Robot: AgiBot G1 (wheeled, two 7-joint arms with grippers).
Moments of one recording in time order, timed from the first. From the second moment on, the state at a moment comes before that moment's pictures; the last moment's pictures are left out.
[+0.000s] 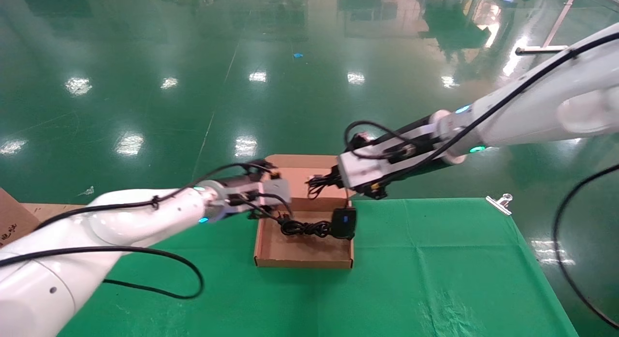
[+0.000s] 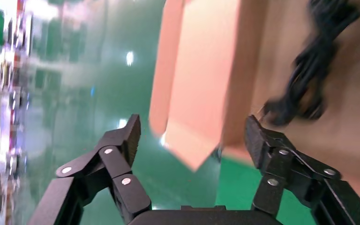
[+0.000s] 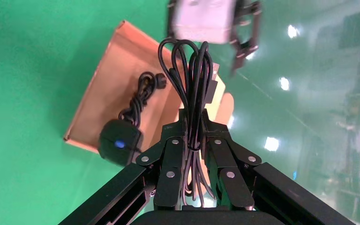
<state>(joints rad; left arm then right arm) -1.59 1.35 1.17 -0.35 1.30 0.45 0.44 1.96 -1.36 -0.71 0.15 -1.69 -1.25 -0.78</state>
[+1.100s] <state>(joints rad) -1.61 1.27 1.05 -0.18 1.15 0.52 0.70 1.68 -1.37 -1.08 0.57 -1.55 -0.77 -0.49</state>
